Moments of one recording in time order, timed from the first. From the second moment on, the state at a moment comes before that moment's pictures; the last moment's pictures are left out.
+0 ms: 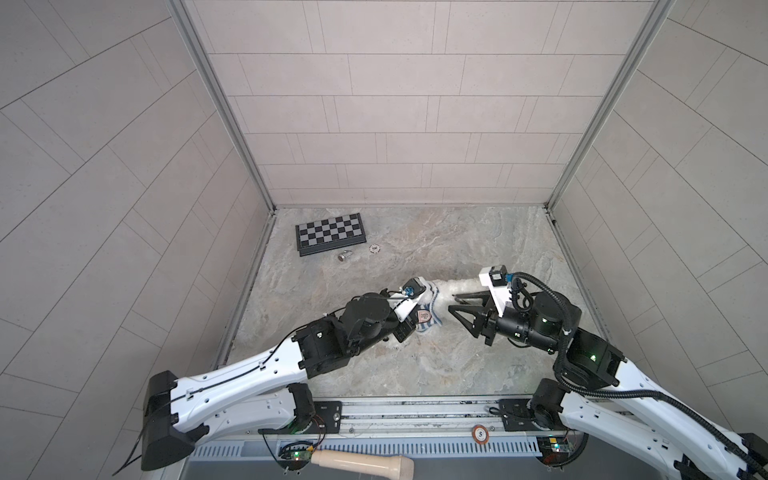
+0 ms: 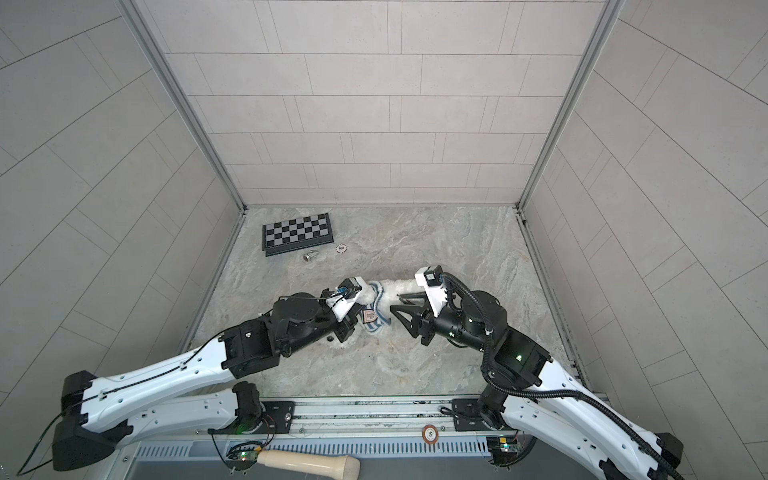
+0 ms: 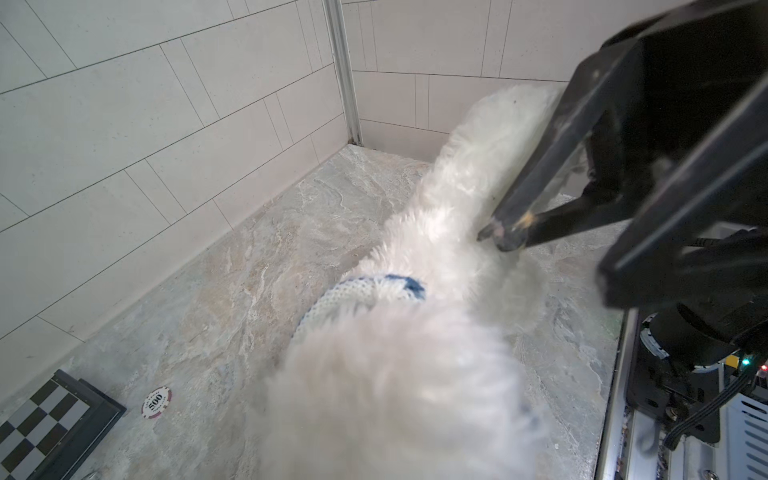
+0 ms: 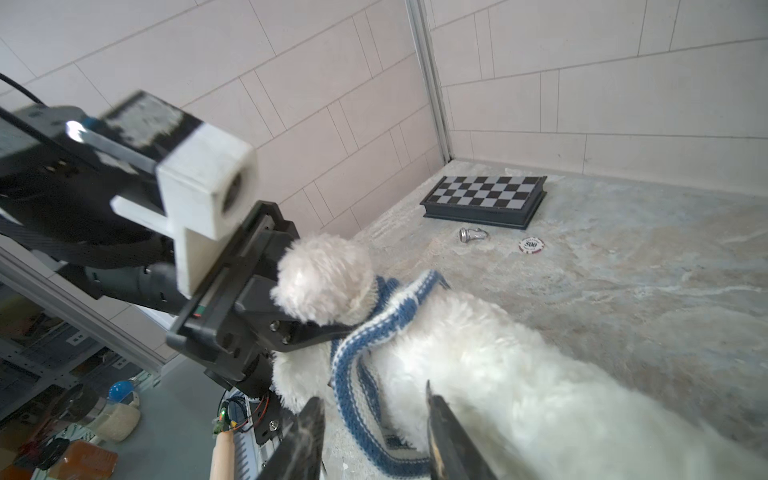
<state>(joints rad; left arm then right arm) -1.11 0.97 0.83 -0.19 -0.24 0.06 0.80 0.66 0.73 -0.28 -0.22 0.35</state>
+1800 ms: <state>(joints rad) -1.11 1.02 1.06 -0.60 -0.12 0.14 0.87 0.51 0.62 -0.18 -0.20 0.25</state>
